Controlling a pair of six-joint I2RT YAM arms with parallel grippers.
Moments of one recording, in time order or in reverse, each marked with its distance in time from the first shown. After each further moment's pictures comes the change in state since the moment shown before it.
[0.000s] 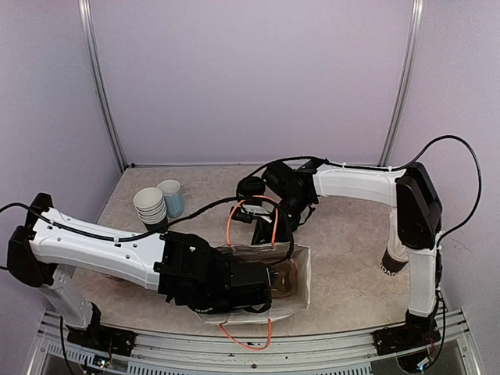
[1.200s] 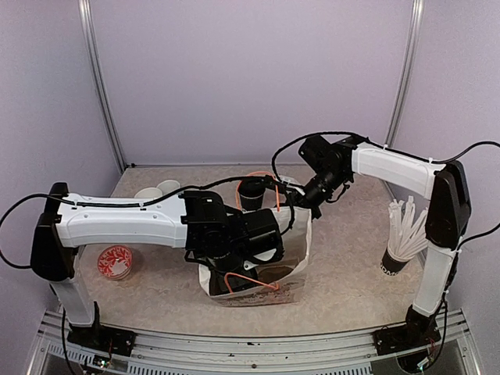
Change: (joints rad) left arm 0.212 0.129 0.220 -0.084 0.437 -0.016; right arm -0.180 -0.180 -0.022 -0.141 -0.034 -0.053
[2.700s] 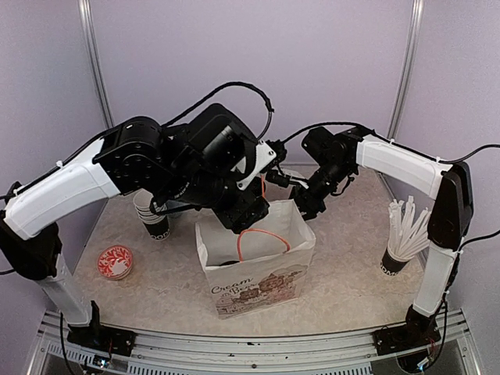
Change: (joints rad) left arm 0.006 -0.132 0.388 0.023 -0.171 -0.071; right arm -0.013 -0.017 0.068 -0.098 0.051 0.005
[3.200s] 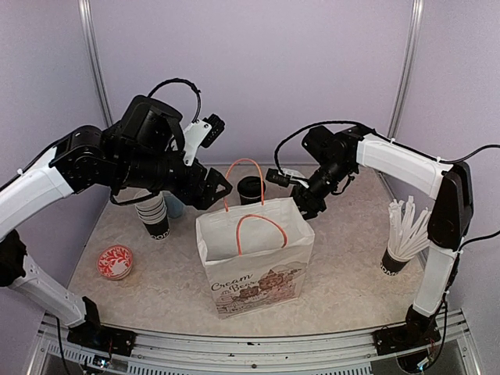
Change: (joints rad) left arm 0.202 -0.329 -0.354 0.243 0.142 -0.068; right arm 0.000 0.000 0.011 -0.013 0.022 0.000
